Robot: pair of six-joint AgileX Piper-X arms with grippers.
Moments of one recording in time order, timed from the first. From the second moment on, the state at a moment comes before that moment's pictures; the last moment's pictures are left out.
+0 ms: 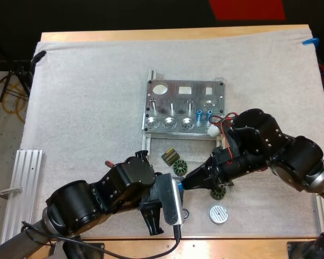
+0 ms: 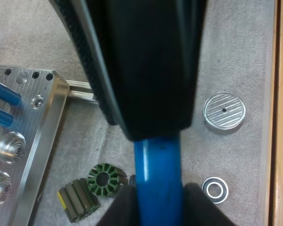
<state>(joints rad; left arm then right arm) -1.01 0.91 -1.05 1.10 0.08 -1.38 0.76 1.15 -1.09 0.84 -0.85 -1.48</state>
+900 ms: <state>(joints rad) -1.01 0.81 -1.06 1.10 0.02 -1.57 0.76 1.17 -1.15 0.89 -0.53 -1.47</state>
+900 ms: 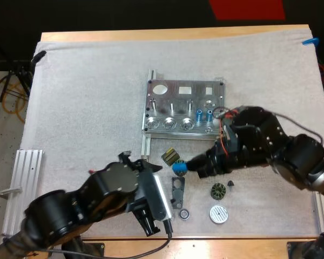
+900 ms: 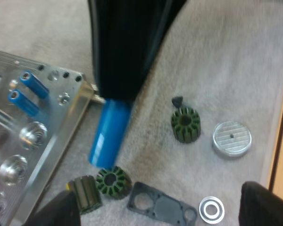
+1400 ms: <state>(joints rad) -1.01 0.74 -1.06 1.10 -0.13 -1.67 0.63 1.52 -1.49 1.22 -0.02 -1.74</state>
